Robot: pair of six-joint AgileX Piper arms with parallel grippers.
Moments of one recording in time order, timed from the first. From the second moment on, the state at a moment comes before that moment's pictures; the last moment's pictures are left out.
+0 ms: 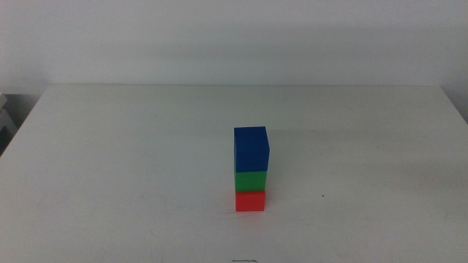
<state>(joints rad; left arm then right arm) -0.17 0.94 -1.44 0.27 1.16 -0.11 0.70 0.54 -0.90 -0.03 0.92 -0.07</state>
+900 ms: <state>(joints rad) -0.16 0.46 -0.83 0.20 0.68 -0.11 0.61 0.51 -0.68 -0.09 0.59 -0.07</state>
